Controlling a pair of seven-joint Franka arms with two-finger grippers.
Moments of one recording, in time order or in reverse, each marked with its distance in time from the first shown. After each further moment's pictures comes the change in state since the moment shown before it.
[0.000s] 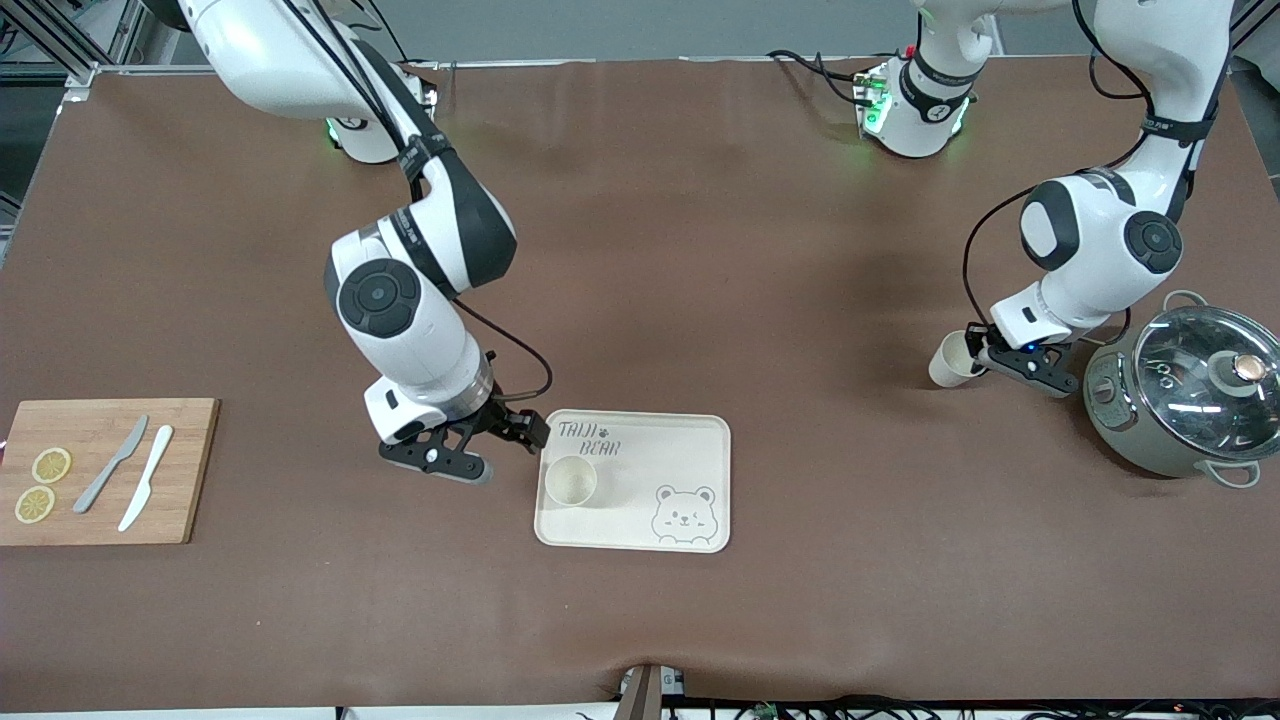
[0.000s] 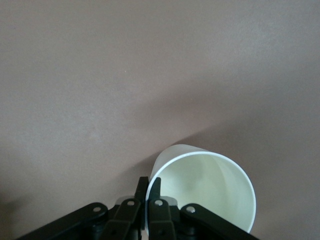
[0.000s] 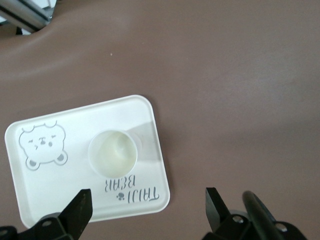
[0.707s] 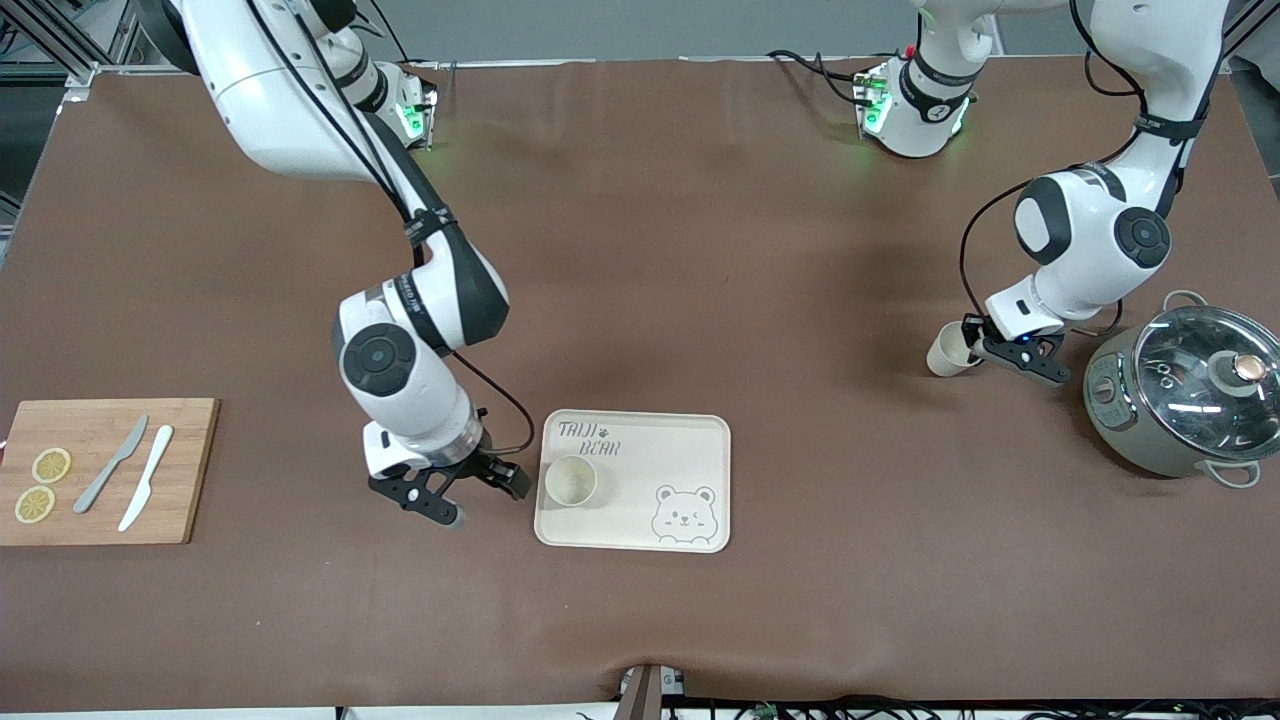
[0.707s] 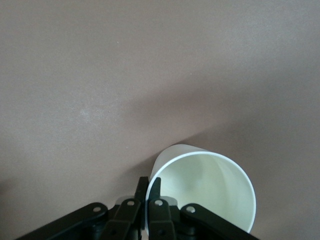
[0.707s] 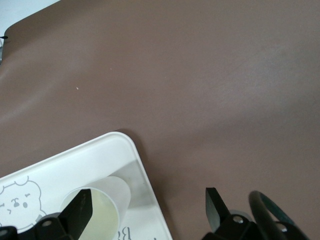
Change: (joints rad) left arm 0.010 0.000 0.000 -0.054 0.000 0.031 0.012; right arm -0.011 0.123 -0.014 0.038 -0.045 0.109 0.188
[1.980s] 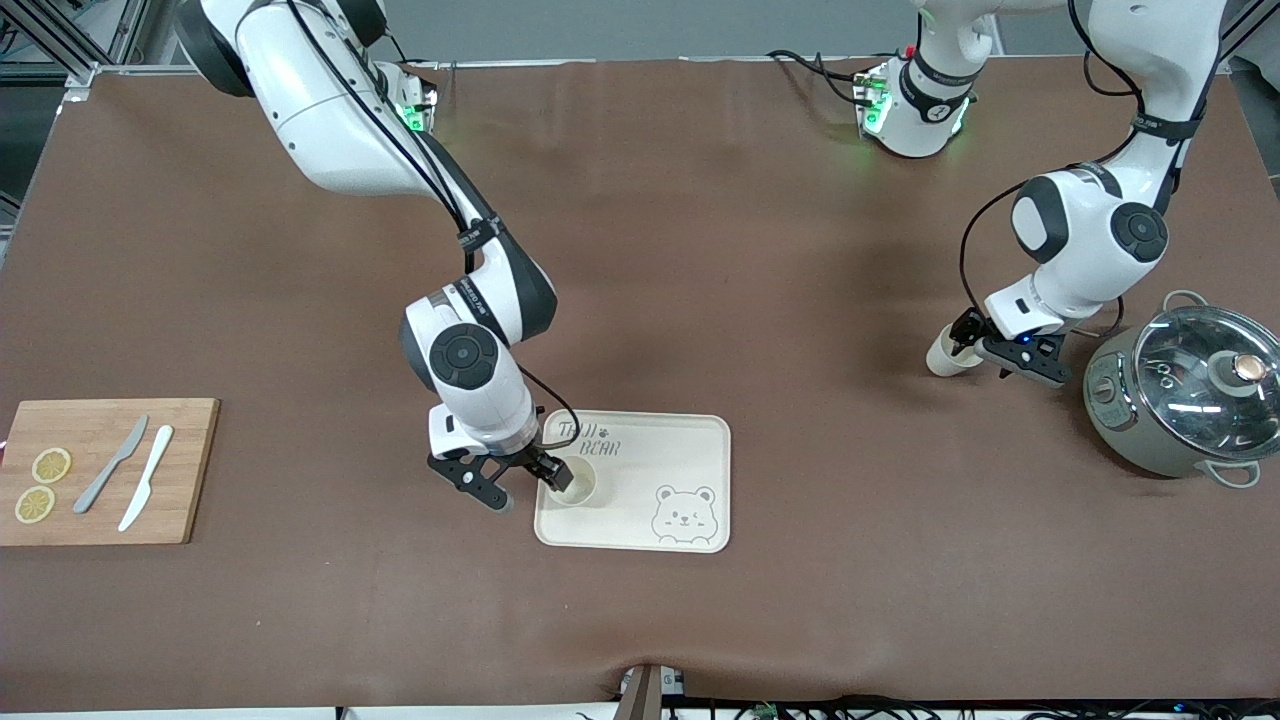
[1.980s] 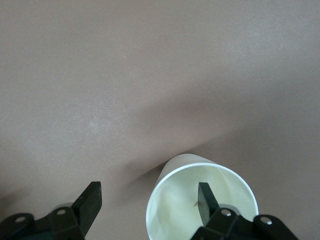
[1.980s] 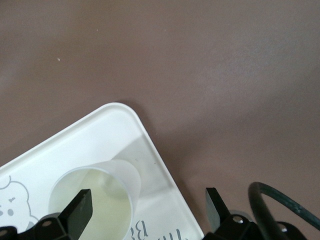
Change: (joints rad) left arm -0.001 0.000 -0.004 -0.006 0.000 0.059 0.015; right arm 0.076 0.080 -0.005 0.002 -0.039 0.043 0.209
